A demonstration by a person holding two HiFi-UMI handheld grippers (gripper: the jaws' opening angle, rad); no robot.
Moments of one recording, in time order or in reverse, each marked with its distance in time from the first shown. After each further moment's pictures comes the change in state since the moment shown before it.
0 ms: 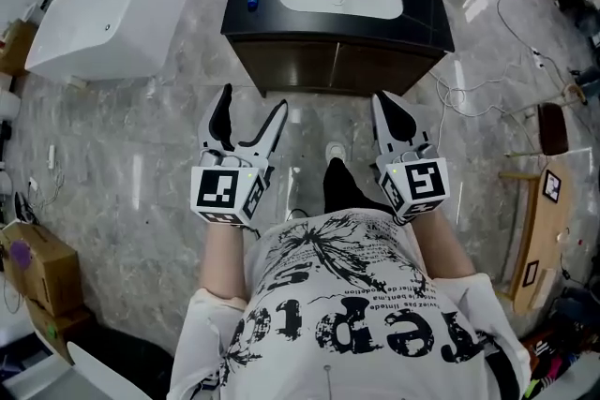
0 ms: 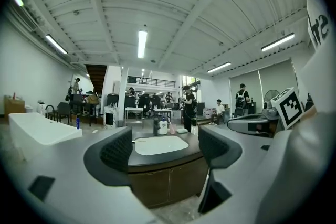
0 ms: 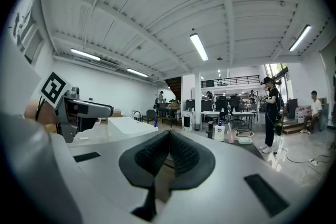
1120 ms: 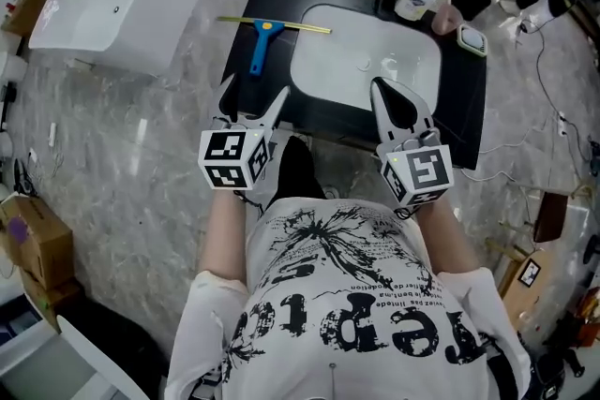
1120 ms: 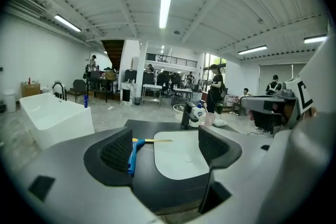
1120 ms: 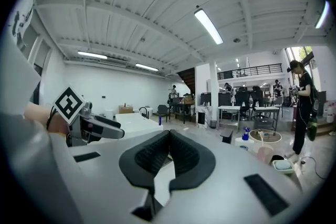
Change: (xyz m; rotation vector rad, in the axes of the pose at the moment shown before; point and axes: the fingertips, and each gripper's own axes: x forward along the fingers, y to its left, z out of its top) left arm 0.400 0.212 -0.041 -0.137 0.245 0.193; right arm 0.413 -0.193 0.017 -0.015 0.067 0.217
